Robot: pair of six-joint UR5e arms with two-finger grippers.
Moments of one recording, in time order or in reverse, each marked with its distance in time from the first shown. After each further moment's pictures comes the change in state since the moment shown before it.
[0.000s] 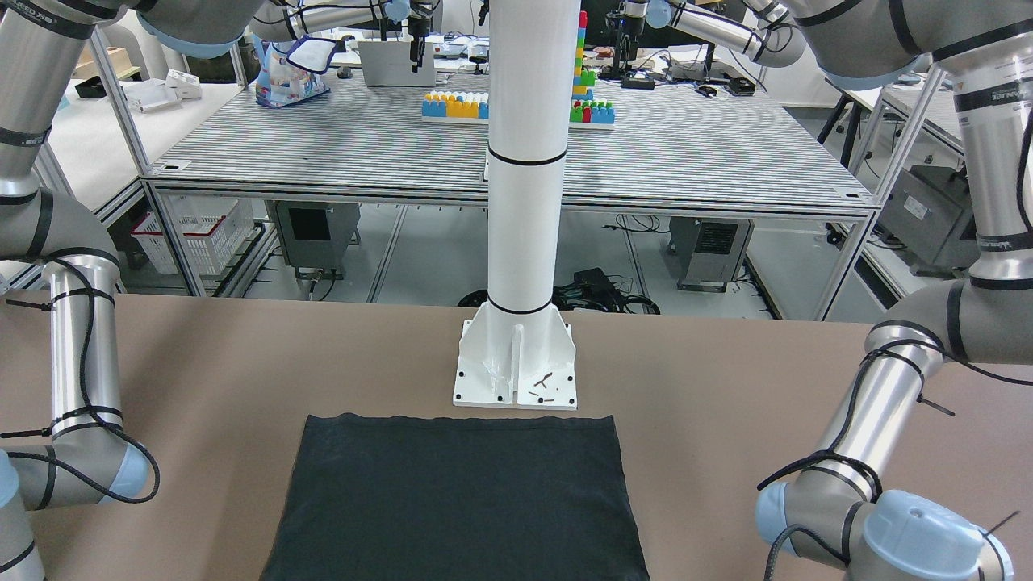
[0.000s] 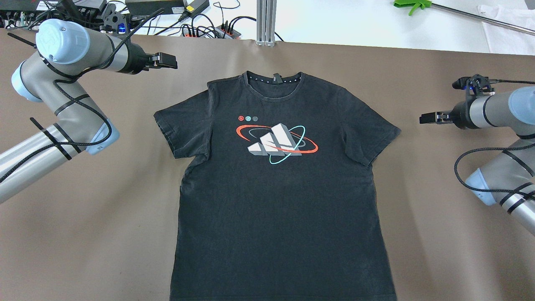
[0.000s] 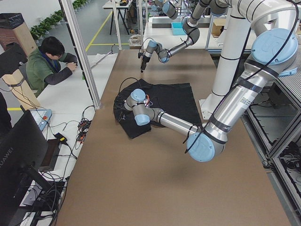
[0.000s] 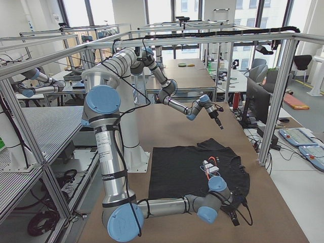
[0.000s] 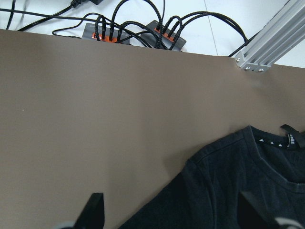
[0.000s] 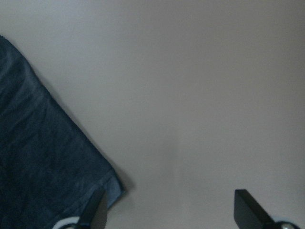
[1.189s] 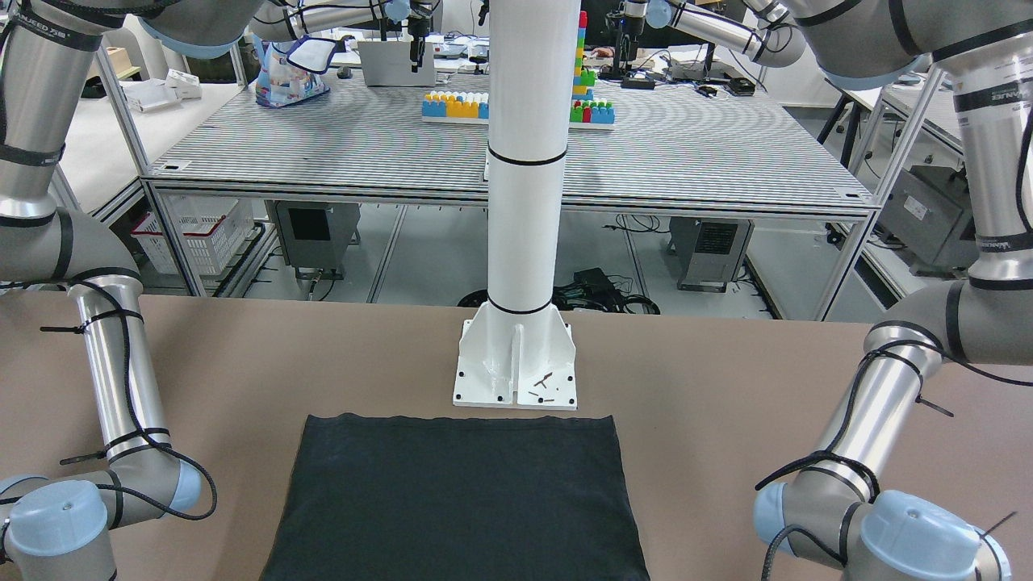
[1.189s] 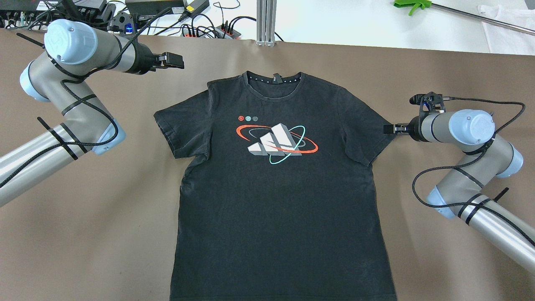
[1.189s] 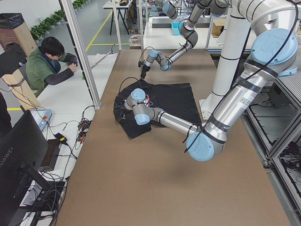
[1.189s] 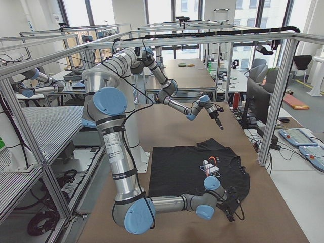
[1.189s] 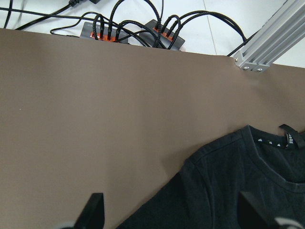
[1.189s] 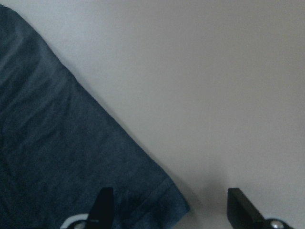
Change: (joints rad) left arm 0.002 -0.003 0.003 -0.001 0.000 -0.003; right arm -0.122 0.078 -0.115 0.069 -0.136 0.087
